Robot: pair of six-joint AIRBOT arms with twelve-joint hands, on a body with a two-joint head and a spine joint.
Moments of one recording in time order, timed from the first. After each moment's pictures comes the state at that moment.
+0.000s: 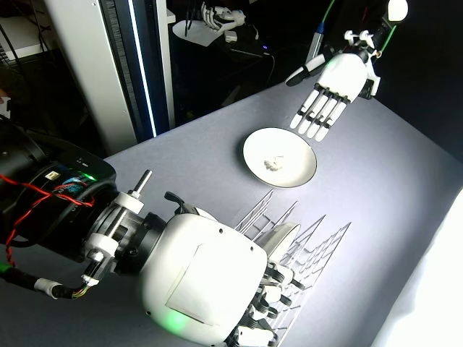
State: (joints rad) left arm 0.58 -0.89 1.33 1.46 -0.92 -0.02; right arm -0.38 -0.87 1.27 -0.18 0.32 -0.26
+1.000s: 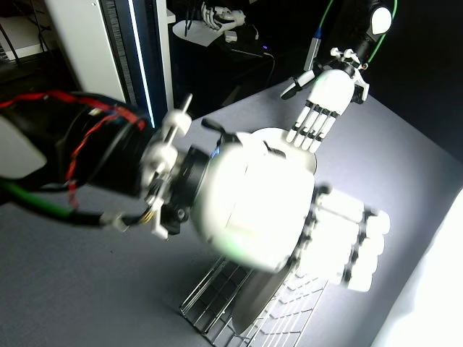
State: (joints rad) left arm 0.67 -0.92 1.29 1.45 -0.78 0.02; right arm -0.23 -0.86 1.11 -0.43 0.35 -0.26
